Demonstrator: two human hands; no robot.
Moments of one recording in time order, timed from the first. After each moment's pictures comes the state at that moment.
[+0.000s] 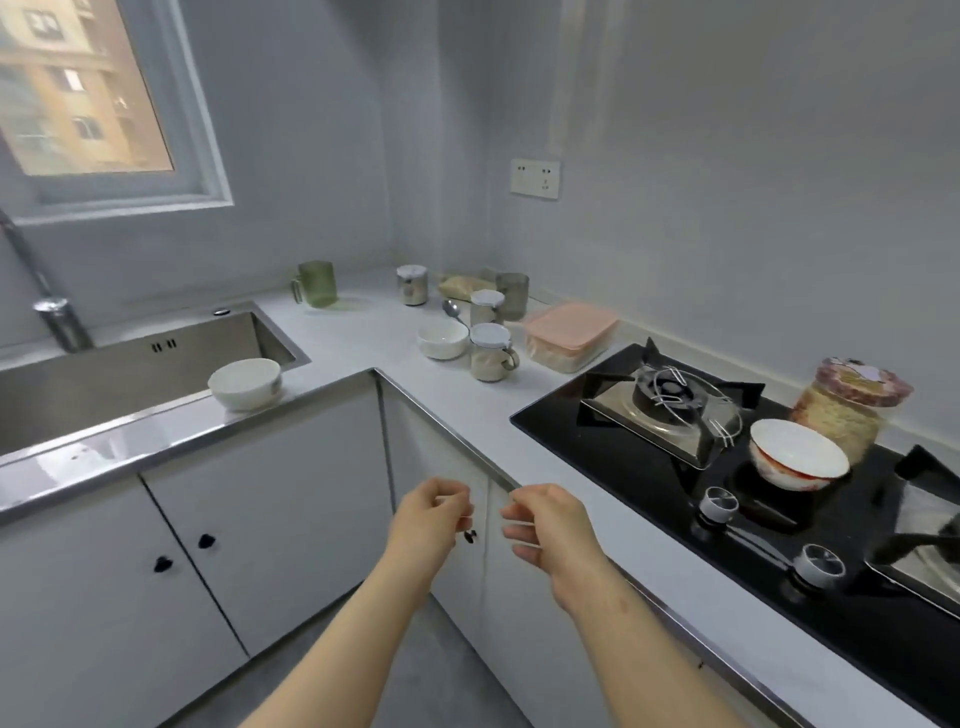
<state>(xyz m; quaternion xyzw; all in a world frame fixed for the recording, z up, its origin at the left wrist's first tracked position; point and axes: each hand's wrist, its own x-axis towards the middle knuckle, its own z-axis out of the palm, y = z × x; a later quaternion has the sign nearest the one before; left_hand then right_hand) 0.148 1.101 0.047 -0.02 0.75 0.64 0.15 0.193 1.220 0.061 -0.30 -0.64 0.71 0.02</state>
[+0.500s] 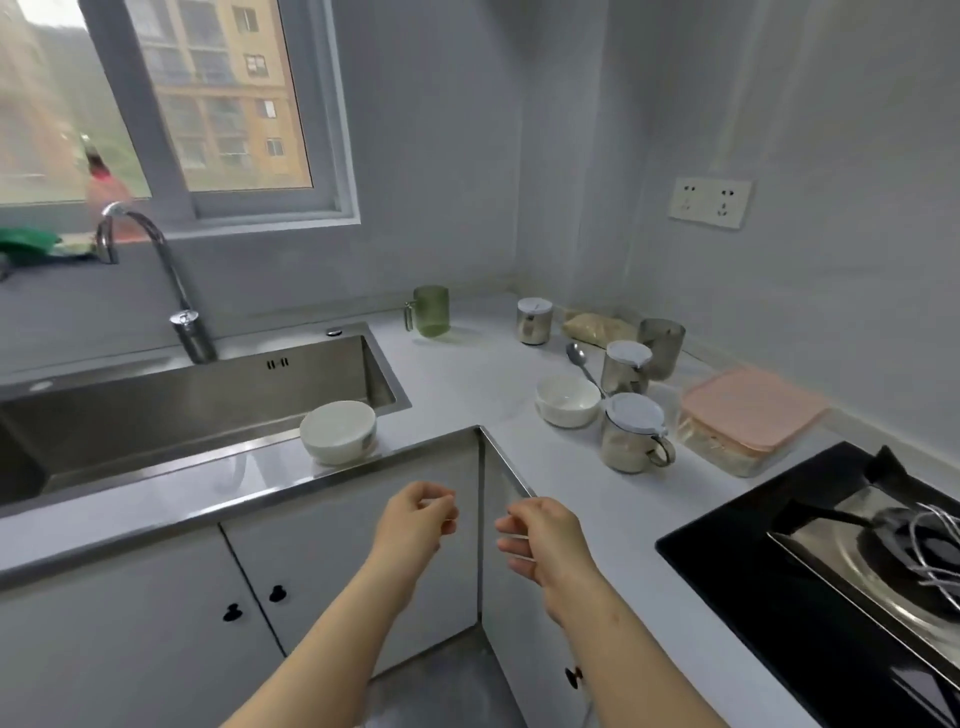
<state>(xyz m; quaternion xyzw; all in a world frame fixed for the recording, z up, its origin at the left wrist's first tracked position) -0.042 1.036 0.041 -0.13 0.76 0.64 0.05 -0.029 1.169 0.044 -0.20 -0.66 0.72 -0.09</state>
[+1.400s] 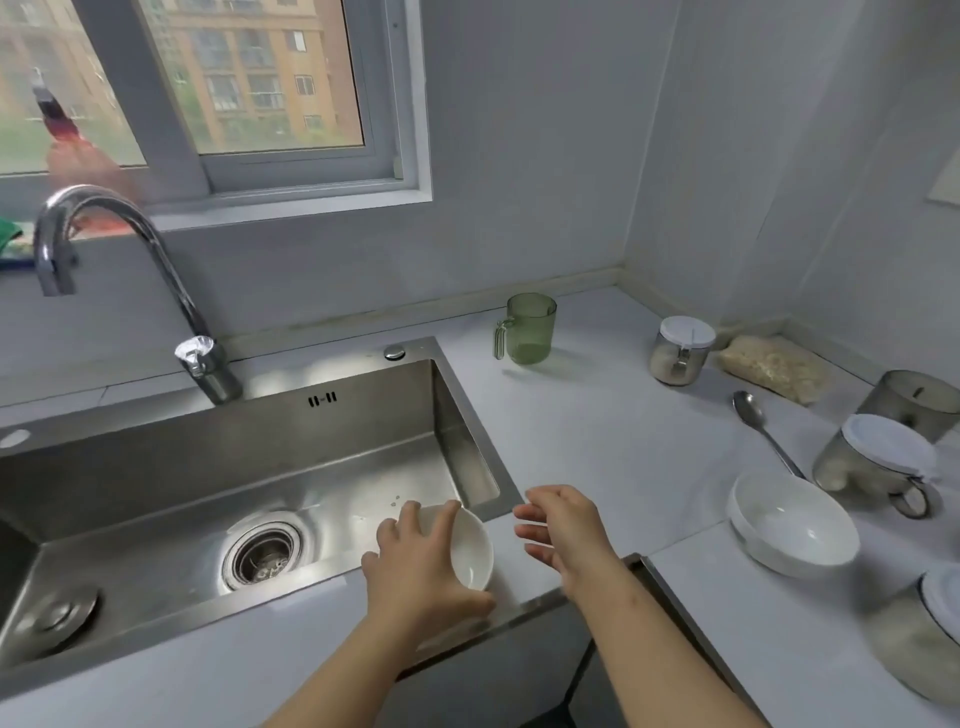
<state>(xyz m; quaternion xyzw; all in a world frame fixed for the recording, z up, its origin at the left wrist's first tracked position) -0.301 0.883 -0.015 -0.06 0.98 0.16 0.08 -0.332 1.029 0.013 -0.21 -0.67 0.70 -0.14</state>
